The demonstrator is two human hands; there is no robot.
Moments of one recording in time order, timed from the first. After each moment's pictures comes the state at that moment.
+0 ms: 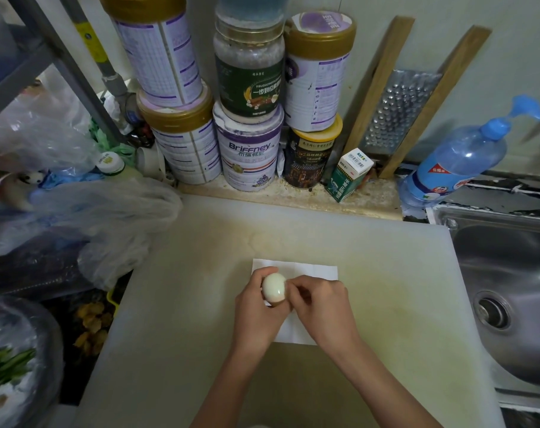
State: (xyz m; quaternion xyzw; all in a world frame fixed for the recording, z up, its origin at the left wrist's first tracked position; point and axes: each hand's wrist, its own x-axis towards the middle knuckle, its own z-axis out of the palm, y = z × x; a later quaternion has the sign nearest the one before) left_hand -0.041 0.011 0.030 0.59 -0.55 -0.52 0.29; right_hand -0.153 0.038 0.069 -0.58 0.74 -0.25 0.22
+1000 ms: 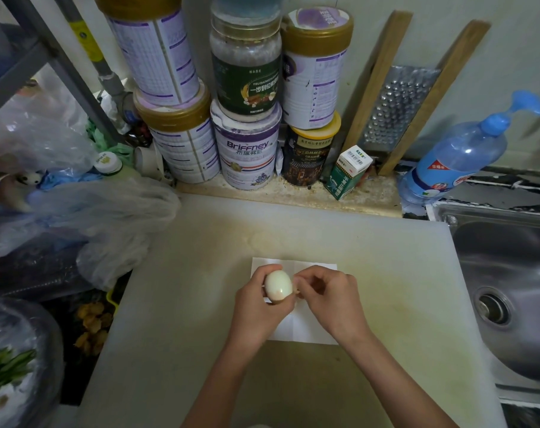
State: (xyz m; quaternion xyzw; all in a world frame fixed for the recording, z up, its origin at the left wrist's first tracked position) left_hand -0.038 0.005 0.035 0.56 -0.56 -0.54 0.28; right_hand -0.169 0.034 0.067 -0.48 0.75 -0.33 0.32
